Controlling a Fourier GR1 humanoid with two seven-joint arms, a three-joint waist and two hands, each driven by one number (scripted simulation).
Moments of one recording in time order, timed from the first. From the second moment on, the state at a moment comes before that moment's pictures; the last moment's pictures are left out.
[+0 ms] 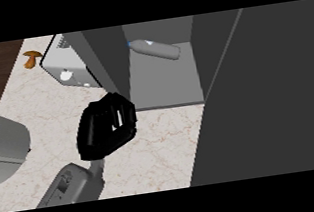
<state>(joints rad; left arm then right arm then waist) -0.29 0.23 -0.49 -1.39 0.59 0.31 -0.43 0.21 -0.38 0.63 -2.48 0.02 -0.04 0.35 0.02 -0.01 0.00</state>
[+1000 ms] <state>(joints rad) 0.15 0.46 -0.33 -1.75 0.65 0.18 -0.48 -0.22 -0.17 0.90 -2.35 0.22 -0.18 0.65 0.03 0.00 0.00</state>
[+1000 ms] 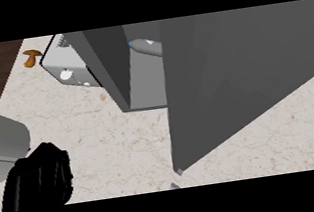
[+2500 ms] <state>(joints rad) 0.34 0.60 -0.11 -1.77 0.76 -0.10 -0.51 -0.83 0.00 0.32 -1.35 -0.30 -0.03 0.31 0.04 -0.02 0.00</state>
